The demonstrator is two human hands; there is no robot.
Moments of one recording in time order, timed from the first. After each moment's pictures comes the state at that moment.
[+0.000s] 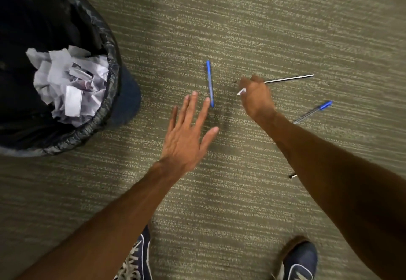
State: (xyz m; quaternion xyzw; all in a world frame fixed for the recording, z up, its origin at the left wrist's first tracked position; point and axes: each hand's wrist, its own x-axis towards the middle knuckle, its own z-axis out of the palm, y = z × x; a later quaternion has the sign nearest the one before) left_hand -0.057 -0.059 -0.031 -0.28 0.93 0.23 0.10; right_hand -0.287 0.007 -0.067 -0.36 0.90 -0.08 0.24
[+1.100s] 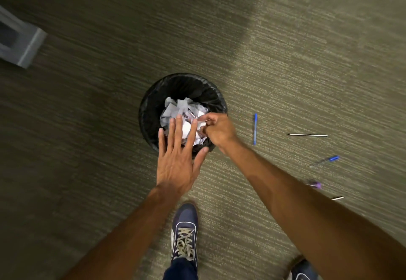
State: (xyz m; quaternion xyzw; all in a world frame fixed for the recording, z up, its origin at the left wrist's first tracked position) left_hand 0.095 -0.169 0.161 -0.42 0.90 0.12 0.00; right_hand -0.066 -0.177 0.175 -0.18 0.78 -0.33 0.50
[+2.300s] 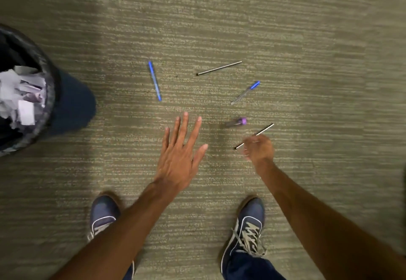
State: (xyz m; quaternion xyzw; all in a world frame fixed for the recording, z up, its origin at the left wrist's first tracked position) left_hand -0.082 0.075 0.060 -0.23 0.92 0.28 0.13; right_hand -0.249 0.261 0.010 0.19 0.84 -0.34 0.37
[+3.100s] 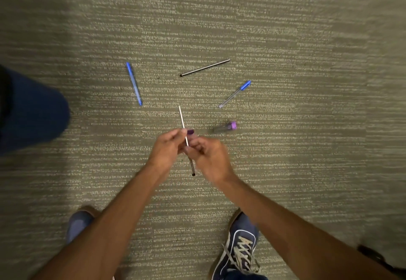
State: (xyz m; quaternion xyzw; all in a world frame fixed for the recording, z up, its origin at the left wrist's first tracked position) left_hand -0.146 0.074 0.031 -0.50 0.48 0.71 0.10; right_hand -0.214 0.194 0.042 -0.19 0.79 -0.41 0.42
